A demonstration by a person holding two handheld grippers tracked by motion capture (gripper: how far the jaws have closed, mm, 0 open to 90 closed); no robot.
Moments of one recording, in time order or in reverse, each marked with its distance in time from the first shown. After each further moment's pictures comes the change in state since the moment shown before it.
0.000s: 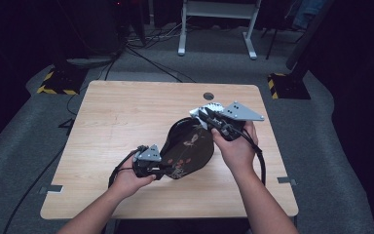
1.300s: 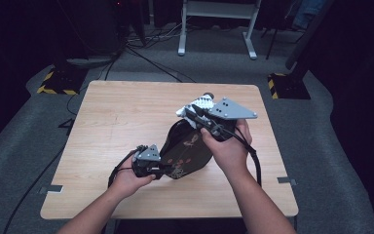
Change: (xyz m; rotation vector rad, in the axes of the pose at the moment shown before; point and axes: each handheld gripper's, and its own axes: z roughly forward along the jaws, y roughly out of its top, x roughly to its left) left arm 0.001 0.000 -0.001 -0.005 0.006 -0.002; right arm 0.036 0.036 -0.004 -0.034 0.088 -0.092
